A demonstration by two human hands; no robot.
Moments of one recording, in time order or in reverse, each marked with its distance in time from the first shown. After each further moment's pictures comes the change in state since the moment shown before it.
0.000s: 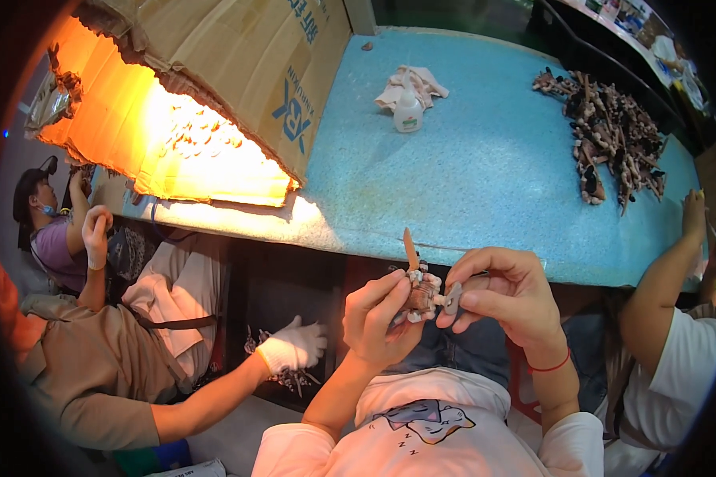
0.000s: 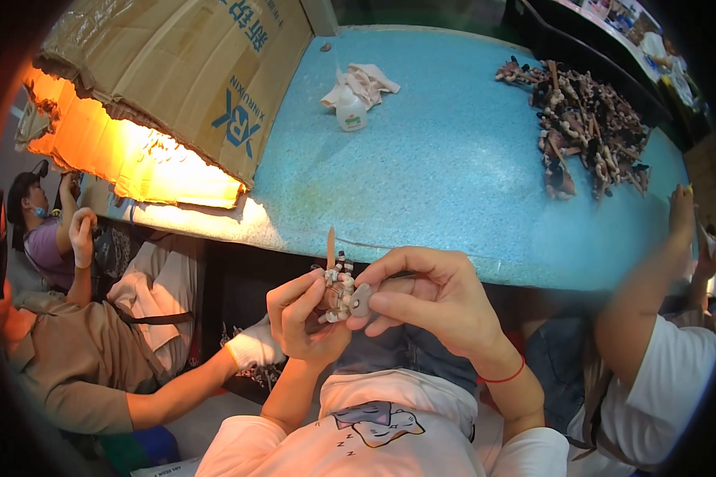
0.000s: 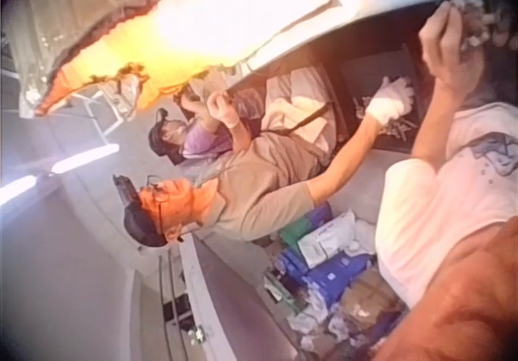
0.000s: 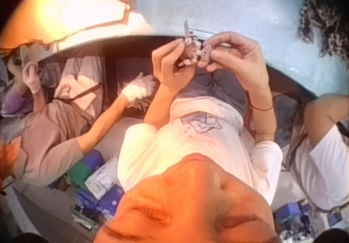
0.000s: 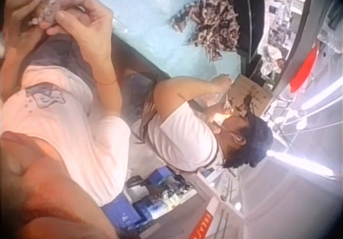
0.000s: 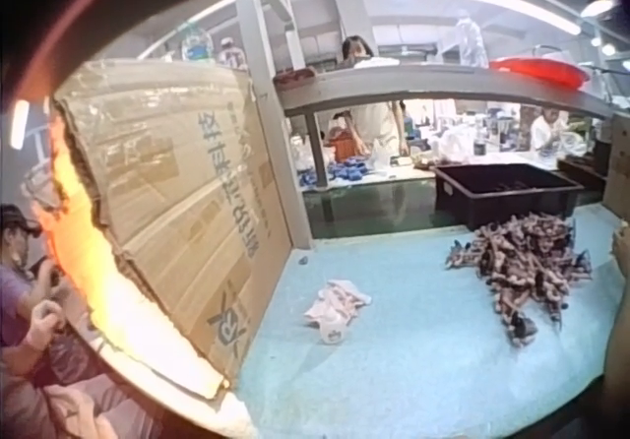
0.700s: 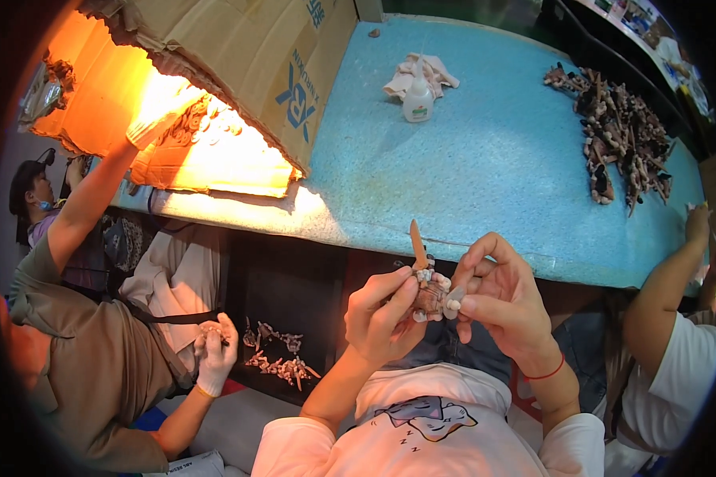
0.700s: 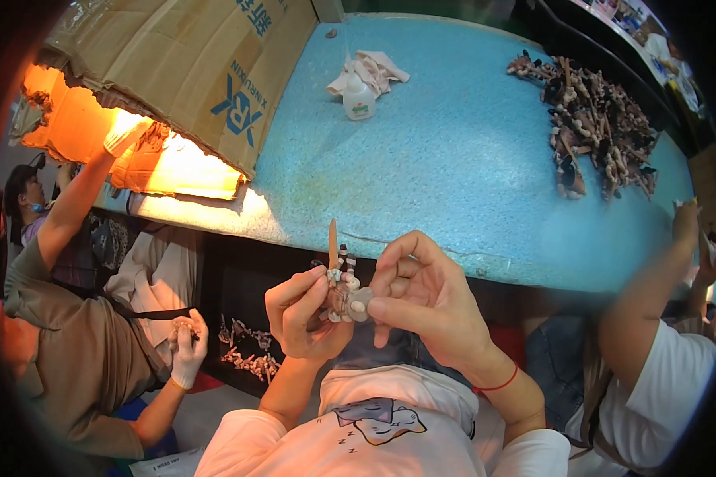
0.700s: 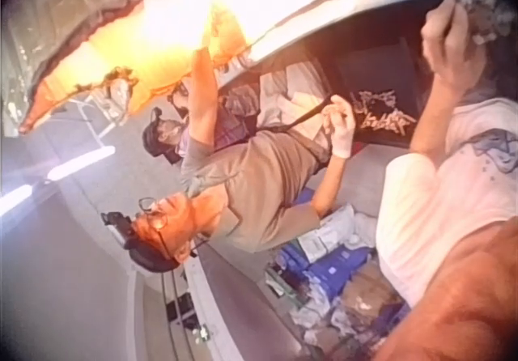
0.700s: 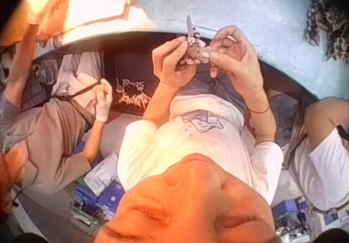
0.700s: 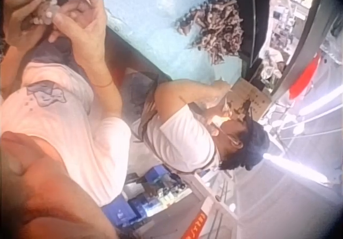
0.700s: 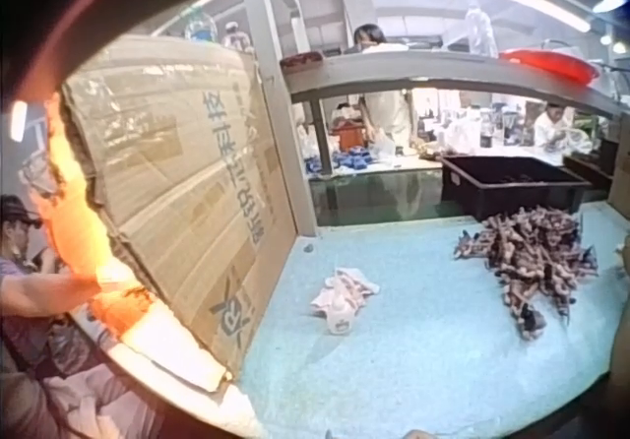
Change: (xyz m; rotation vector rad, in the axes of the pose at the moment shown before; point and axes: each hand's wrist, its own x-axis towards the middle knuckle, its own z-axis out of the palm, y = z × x) left_hand 0.000 -0.009 -0.004 -0.007 -0.028 0.062; right_hand 0.007 0.025 0.004 0.216 0.038 -0.053
